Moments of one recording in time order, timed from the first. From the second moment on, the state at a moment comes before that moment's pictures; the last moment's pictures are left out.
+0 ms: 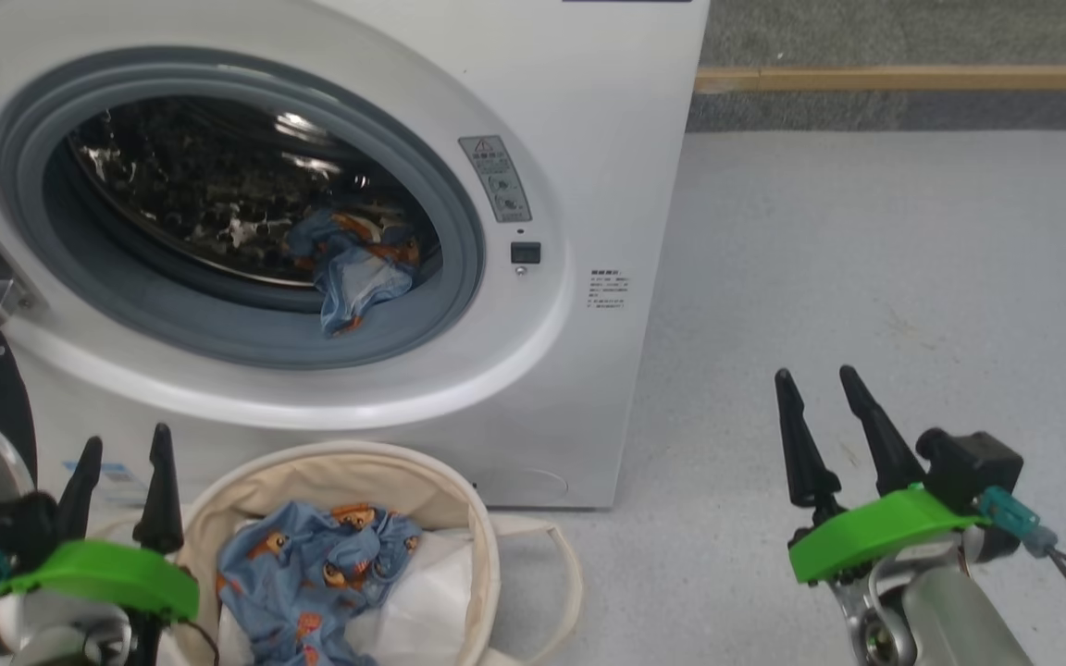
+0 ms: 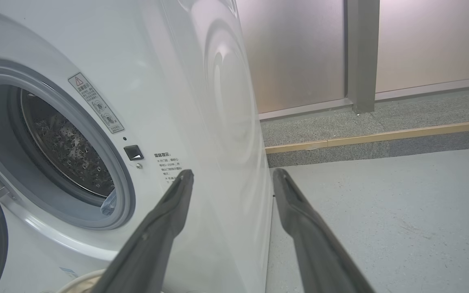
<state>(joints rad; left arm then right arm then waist) -0.31 0.27 -0.05 0.59 -0.48 -0.07 -0.25 -0.24 -0.06 0.11 0.35 0.30 0.13 -0.25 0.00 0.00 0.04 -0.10</state>
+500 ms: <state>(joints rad) -0.02 0.28 -0.02 0.28 -0.48 0.01 -0.21 -0.17 -0.05 0.12 0.37 0.27 0.13 -0.25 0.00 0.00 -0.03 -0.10</state>
